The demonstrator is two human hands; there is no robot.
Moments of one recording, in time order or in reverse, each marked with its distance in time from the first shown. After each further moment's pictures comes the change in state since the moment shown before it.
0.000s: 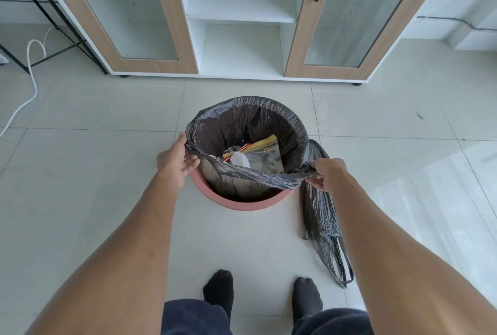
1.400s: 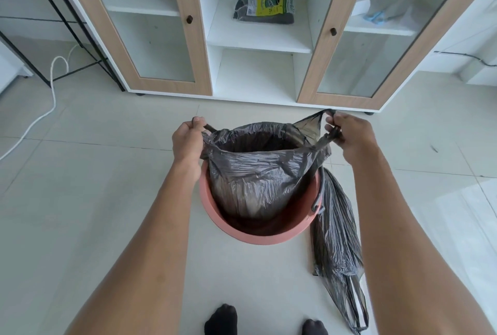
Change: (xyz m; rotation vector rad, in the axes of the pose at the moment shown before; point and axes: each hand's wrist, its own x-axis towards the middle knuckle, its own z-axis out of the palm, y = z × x) left_hand 0.000 0.065 0.034 0.007 -0.095 0.377; right_hand -0.011 -0.127 0.001 0.448 -0.117 -0.530
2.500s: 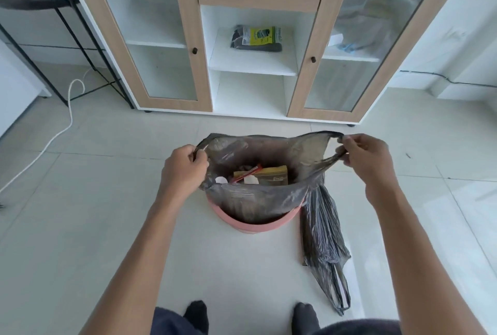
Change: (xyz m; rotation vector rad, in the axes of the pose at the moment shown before) left_hand -0.121 0.059 -0.061 0.706 -0.072 0.329; right_hand -0.141 -0.044 -0.072 -0.378 0.059 -0.299
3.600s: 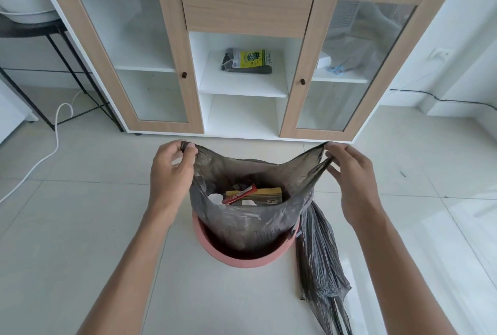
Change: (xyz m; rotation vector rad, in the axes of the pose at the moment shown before) left_hand 0.025 0.039 0.009 -0.375 0.122 0.132; right_hand 0.002 -0.034 0.014 0.432 -0.084 0.012
